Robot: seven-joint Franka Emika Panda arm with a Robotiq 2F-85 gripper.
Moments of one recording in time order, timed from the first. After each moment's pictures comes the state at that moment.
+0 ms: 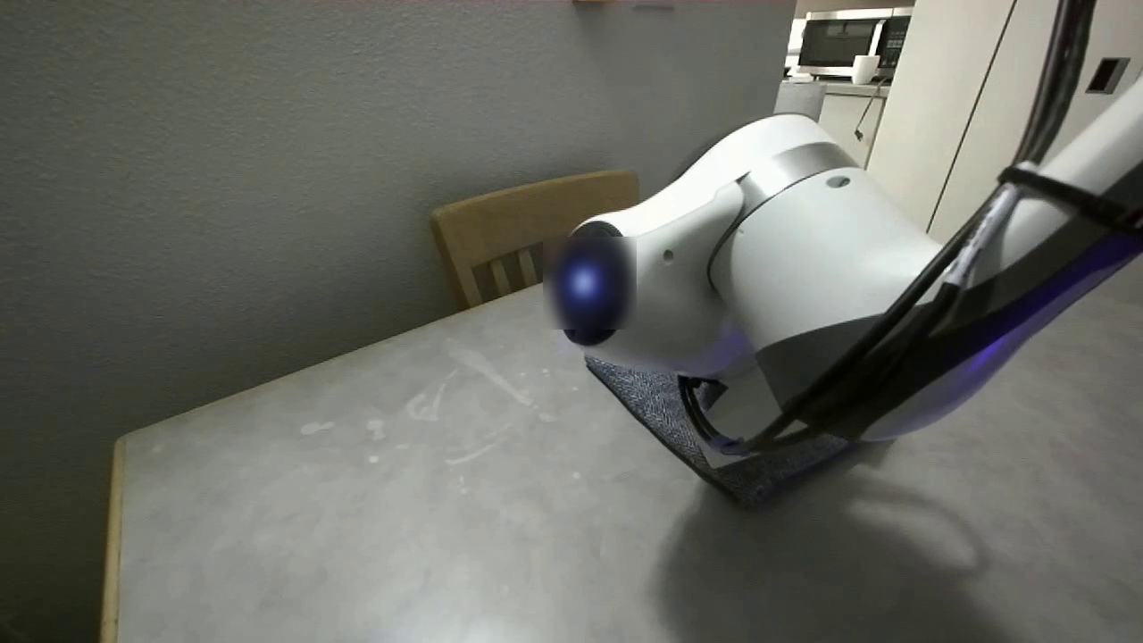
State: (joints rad) arm 0.40 0.74 0.01 -1.80 -0.97 1.84 1.67
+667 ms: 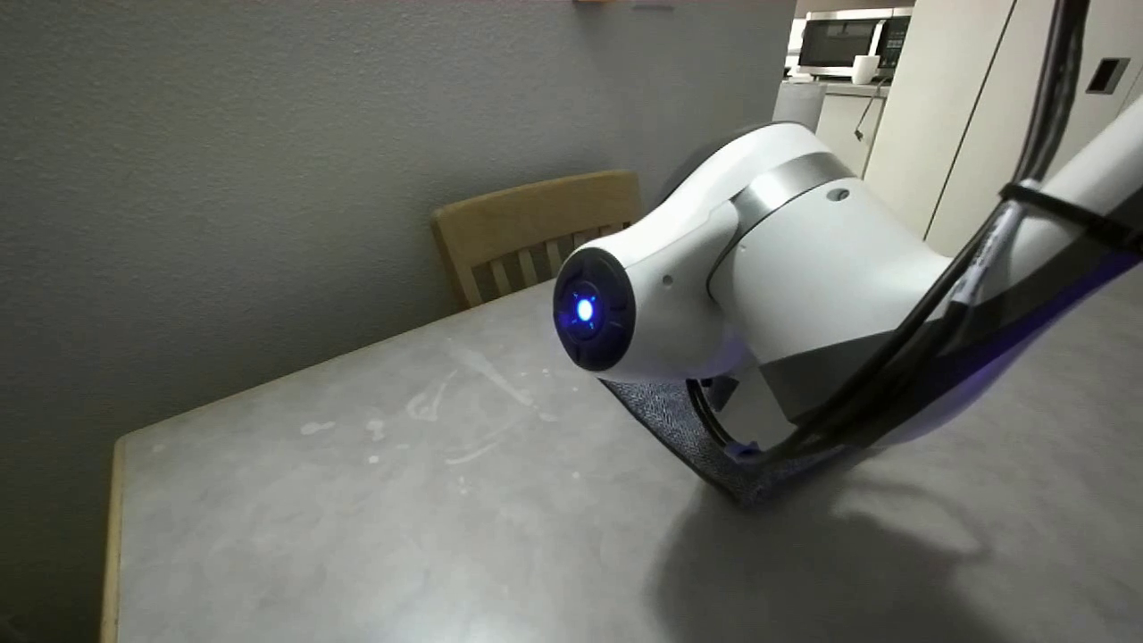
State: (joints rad) arm 0.40 0.75 0.02 -1.79 -1.06 1.77 1.56
